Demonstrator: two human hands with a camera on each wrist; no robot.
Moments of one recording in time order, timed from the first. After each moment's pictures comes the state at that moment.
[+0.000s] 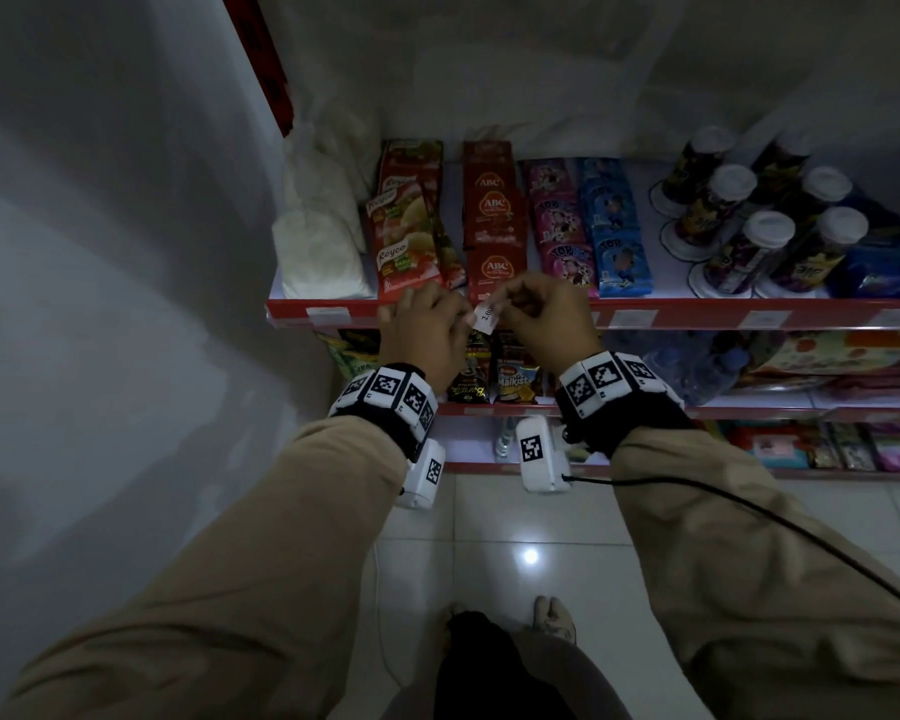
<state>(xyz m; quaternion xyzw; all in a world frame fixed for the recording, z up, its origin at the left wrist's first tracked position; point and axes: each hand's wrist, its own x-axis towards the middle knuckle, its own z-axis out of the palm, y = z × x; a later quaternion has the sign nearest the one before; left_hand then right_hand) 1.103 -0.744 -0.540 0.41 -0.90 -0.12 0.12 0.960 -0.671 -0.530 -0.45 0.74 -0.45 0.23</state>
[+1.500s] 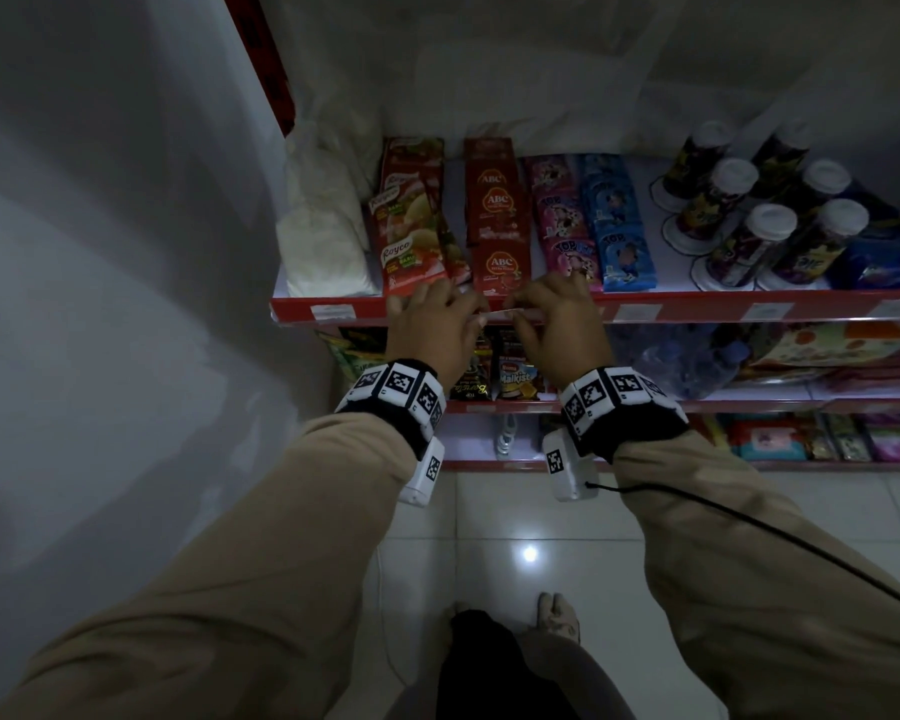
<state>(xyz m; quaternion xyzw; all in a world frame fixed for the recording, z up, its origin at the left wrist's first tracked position) 1.105 -0.744 -0.535 0.37 -0.92 -0.07 0.09 0.960 -0.657 -0.541 -0.56 0.78 -0.29 0.04</state>
